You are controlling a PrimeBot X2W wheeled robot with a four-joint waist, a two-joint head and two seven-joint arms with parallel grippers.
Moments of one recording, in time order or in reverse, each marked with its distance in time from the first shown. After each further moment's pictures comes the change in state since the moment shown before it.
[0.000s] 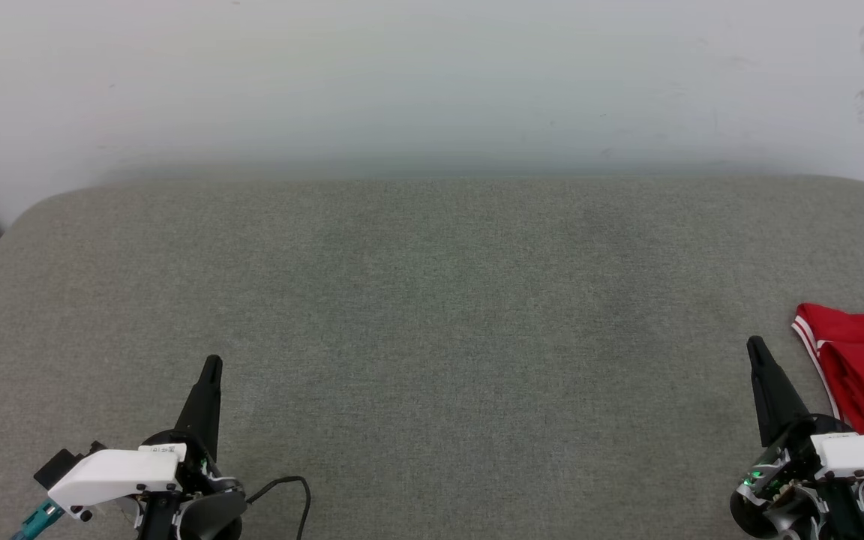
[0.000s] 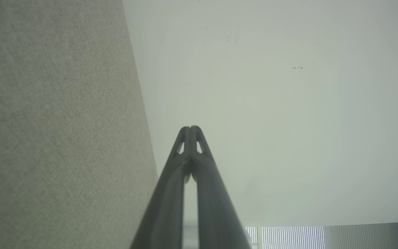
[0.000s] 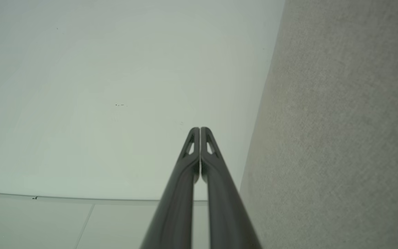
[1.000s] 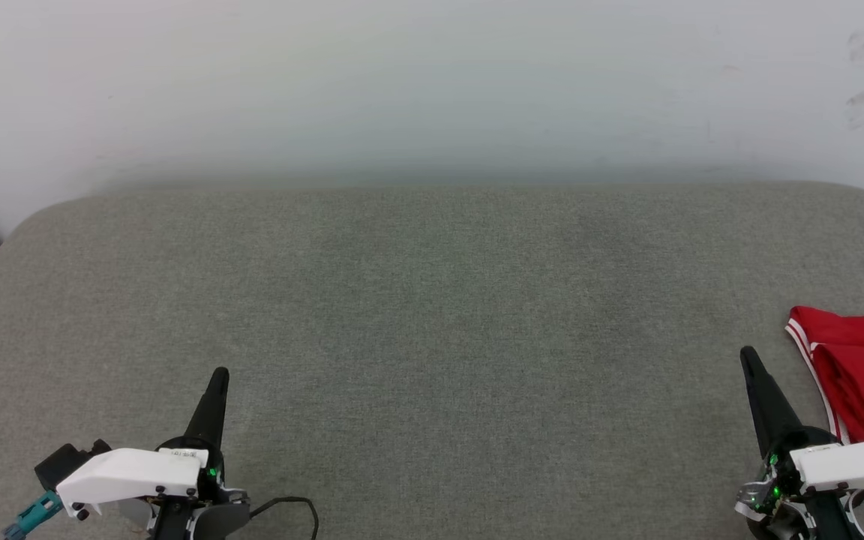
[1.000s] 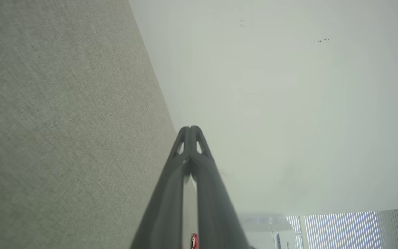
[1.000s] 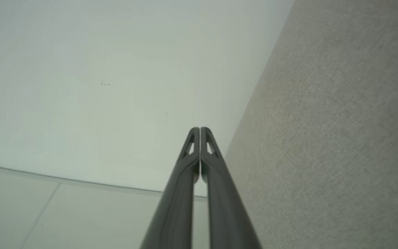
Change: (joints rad) left arm 0.023 0.048 -0.072 -0.016 0.140 0.054 -0.054; right arm 0.045 -0.002 0.020 -0.054 -0.196 0.000 -0.015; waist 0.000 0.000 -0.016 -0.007
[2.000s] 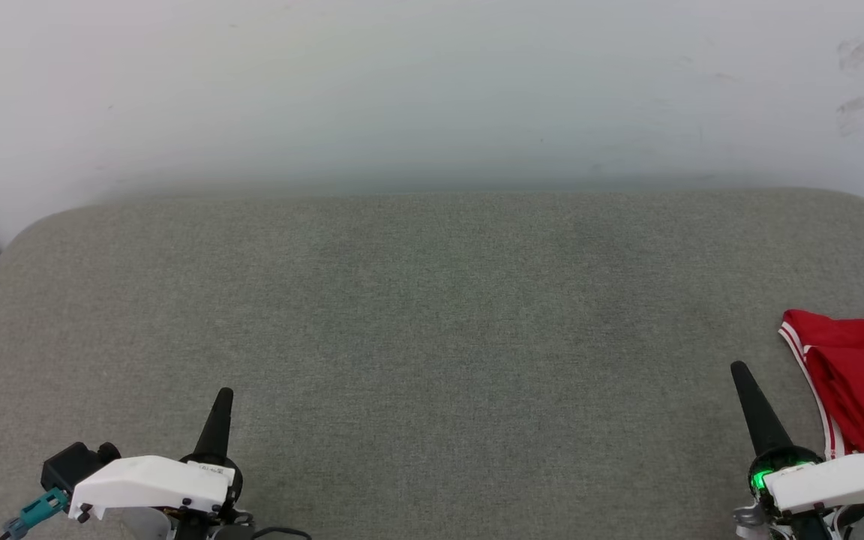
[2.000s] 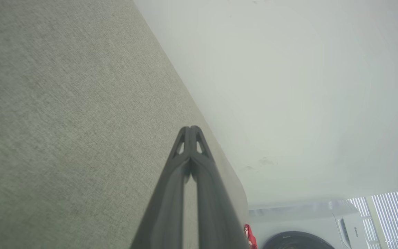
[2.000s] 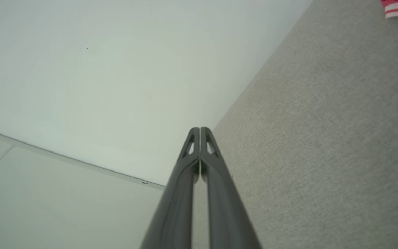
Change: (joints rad) left arm 0.033 0.063 -0.097 -0.019 0.191 0.071 -0.069; right arm 0.060 0.000 0.020 -0.074 -0.268 0.000 -0.009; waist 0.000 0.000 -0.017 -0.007
